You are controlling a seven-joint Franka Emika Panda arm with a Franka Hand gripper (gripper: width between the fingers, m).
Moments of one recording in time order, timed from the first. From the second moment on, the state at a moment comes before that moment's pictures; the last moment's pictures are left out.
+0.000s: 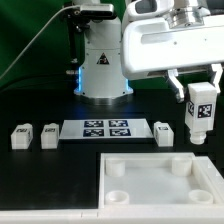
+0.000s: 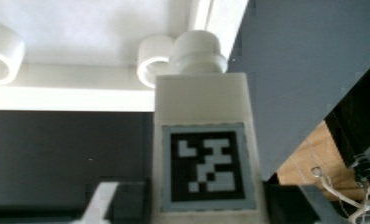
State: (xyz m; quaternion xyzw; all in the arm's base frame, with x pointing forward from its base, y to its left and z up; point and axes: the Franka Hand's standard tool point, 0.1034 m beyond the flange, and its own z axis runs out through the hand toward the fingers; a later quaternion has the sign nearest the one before) arm 0.550 0.122 0.141 -0.95 -0.05 -0.30 0.05
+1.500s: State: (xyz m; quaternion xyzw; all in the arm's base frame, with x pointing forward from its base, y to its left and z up) arm 0.611 0.110 0.094 -0.95 -0.08 -0.30 0.04
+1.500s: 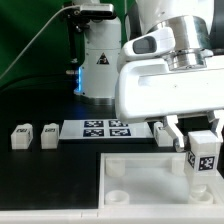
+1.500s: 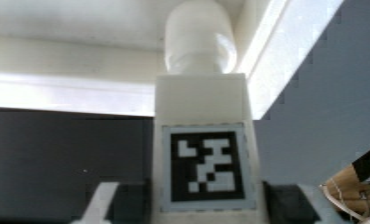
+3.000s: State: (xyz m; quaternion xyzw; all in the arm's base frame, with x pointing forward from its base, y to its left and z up) arm 0.609 0.113 0.076 -0.95 -0.08 -0.29 0.04
